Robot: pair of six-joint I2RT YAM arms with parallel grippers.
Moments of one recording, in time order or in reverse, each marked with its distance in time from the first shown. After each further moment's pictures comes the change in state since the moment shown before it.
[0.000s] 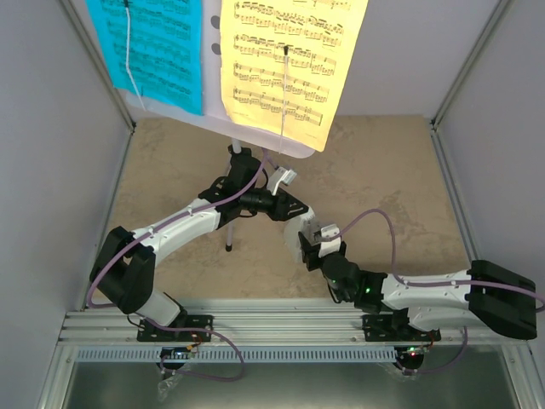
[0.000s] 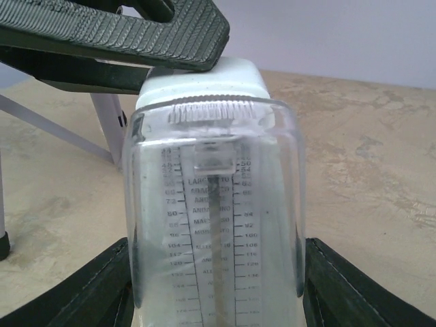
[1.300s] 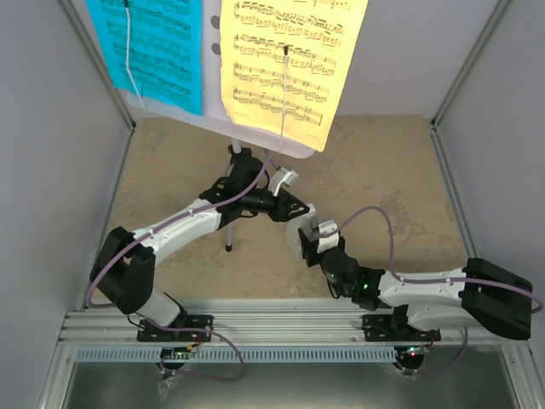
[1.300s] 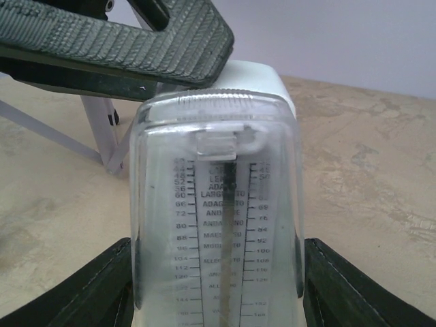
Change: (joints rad) left arm -0.018 0.000 0.004 -0.005 -0.013 0.027; right arm -0.054 0.024 -0.003 0.047 -0.055 -0.066
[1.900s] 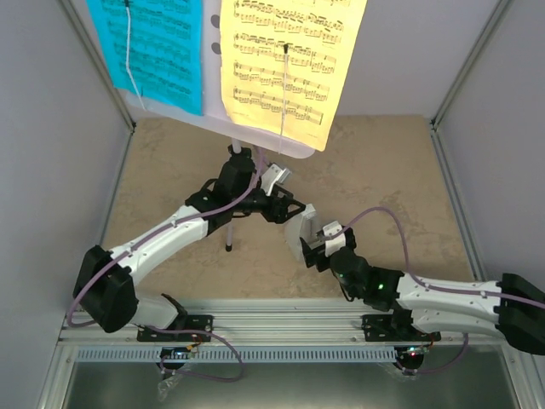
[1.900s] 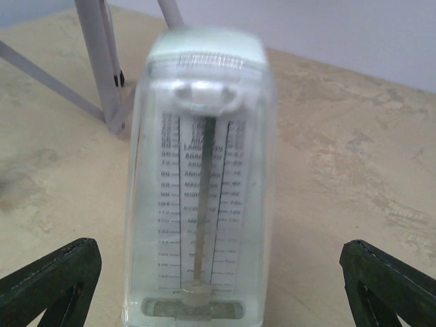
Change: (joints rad) left arm -0.015 -0.124 -0.001 -0.081 -0.140 0.059; right arm -0.007 -0.183 0.017 -0.312 -0.069 -0.019
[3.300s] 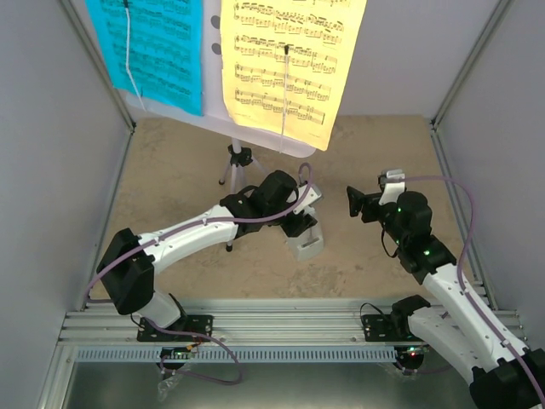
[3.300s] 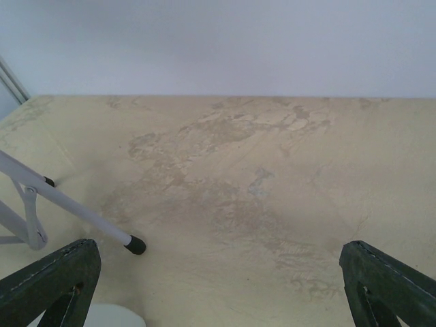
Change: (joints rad) left arm -0.222 0.144 0.139 -0.197 -0.438 0.281; right arm -0.818 -0.238 0.270 -0.391 -0.688 -0.011
